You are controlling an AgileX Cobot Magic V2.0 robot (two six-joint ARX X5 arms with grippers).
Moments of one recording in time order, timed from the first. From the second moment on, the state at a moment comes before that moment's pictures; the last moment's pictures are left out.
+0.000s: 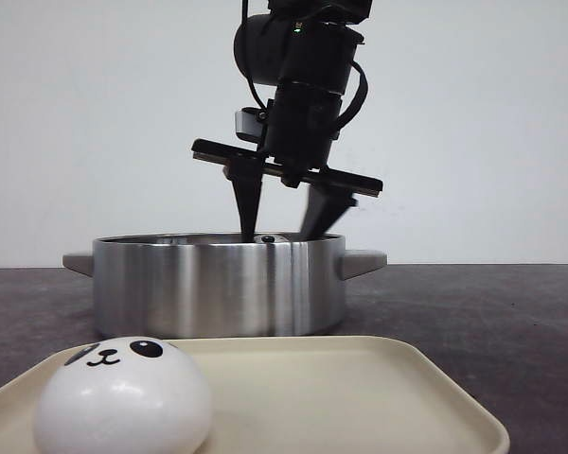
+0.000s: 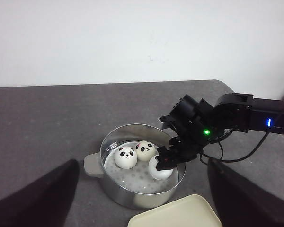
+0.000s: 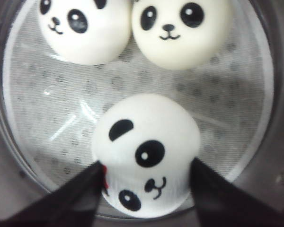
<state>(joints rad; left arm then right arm) -0.56 0.73 1.76 -1.30 -0.11 -0.23 0.68 2.04 1.71 -0.87 -0.08 0.51</state>
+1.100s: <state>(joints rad) -0.56 0.73 1.32 -1.24 0.14 -0.39 0.80 1.58 1.94 -1.04 0.30 0.30</state>
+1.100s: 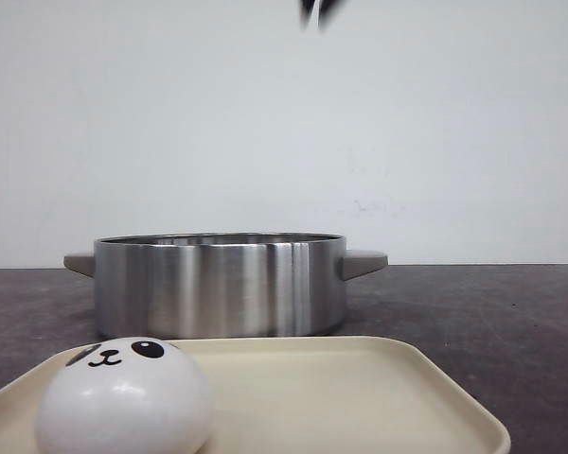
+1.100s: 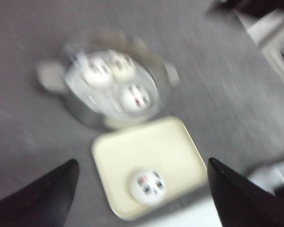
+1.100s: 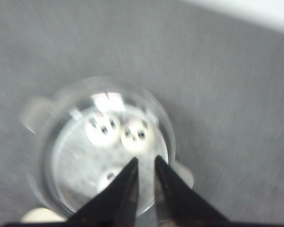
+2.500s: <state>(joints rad) -0.88 1.46 0.88 -0.73 0.18 -0.46 1.01 1.25 1.93 -1.34 0.69 0.35</state>
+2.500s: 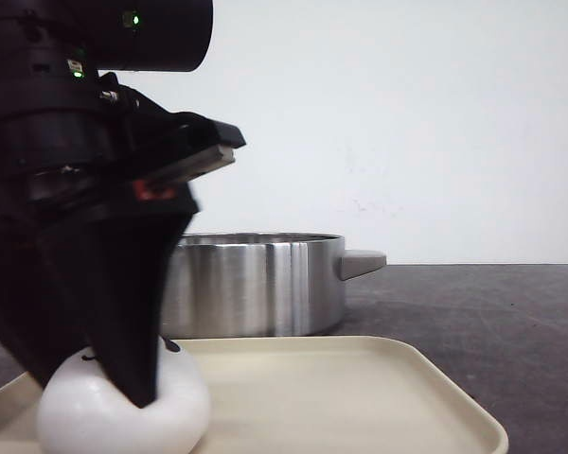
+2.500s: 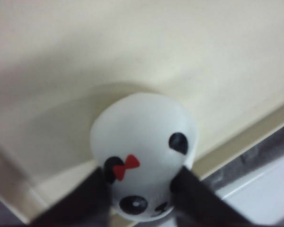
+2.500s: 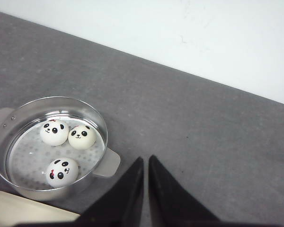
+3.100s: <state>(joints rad) -0.79 1.24 1.28 -0.80 0.13 -0.38 1.05 1.22 1.93 -1.35 0.74 0.38</state>
